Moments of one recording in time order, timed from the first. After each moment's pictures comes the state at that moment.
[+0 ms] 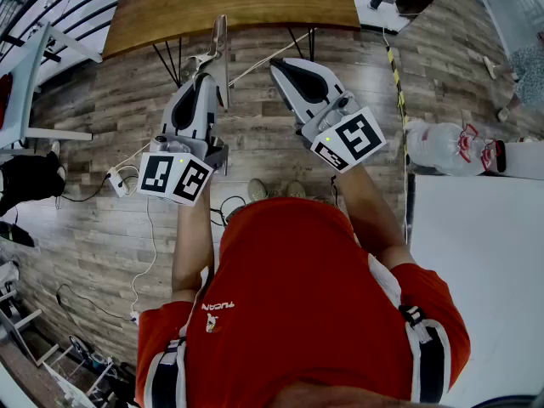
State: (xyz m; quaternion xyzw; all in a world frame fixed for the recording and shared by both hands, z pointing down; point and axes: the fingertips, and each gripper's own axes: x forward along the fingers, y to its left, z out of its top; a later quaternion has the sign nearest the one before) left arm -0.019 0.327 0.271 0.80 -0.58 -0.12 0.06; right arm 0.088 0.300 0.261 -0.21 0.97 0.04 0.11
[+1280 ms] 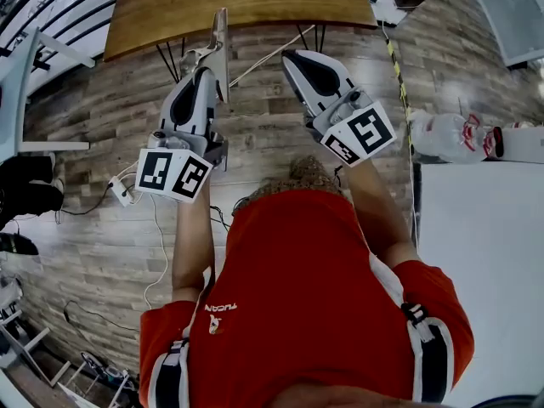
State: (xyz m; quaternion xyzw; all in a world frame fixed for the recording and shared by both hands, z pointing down) left arm -0.120 0.311 0.280 0.82 -0.55 -0.14 0.07; right arm 0.003 0.283 0.270 -0.25 0.96 0.04 0.09
